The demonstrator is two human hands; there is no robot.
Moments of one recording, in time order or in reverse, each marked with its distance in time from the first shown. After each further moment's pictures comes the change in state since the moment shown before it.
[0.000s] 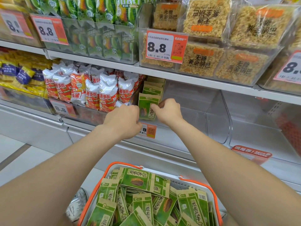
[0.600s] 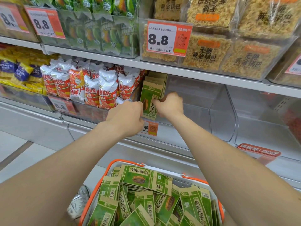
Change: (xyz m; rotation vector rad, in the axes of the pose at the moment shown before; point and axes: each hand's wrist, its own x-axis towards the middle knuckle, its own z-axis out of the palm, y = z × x) left_hand 0.009 -0.001 0.007 0.021 0.022 0.049; right_hand 0.027 0.007 0.016 -0.147 0.072 0.032
